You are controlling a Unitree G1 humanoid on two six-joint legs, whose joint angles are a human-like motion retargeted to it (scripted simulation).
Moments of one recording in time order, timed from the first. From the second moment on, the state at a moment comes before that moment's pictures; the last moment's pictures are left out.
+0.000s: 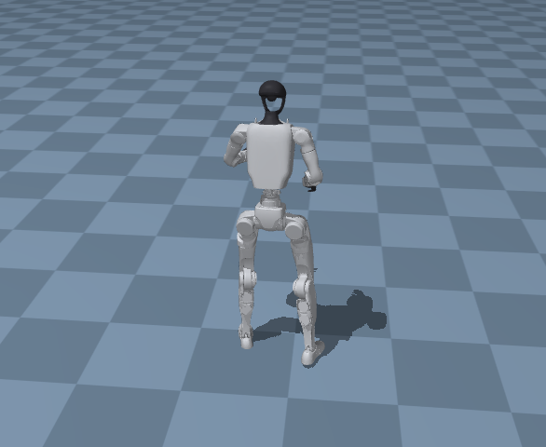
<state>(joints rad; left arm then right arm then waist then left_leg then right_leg) -0.65 0.53 -0.35 0.47 -0.91 -0.17 0.16 -0.14 -0.31 0.43 0.22 0.26 -0.03 -0.41 0.00 -0.02 0.22 -0.10 0.14 0.33 0.20 -0.25 -0.17 -0.01 -0.18 -0.15 0.20 -0.16 0.10</state>
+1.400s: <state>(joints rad) -0.95 1.52 0.00 -0.13 0.06 -0.03 1.11 -0.84 -0.58 0.72 -0.50 0.20 -0.16 -0.03 -0.19 0.33 0.15 0.03 0.10 0.15 0.21 -0.15 -0.14 -0.08 -0.26 -0.20 0.36 -0.28 0.05</state>
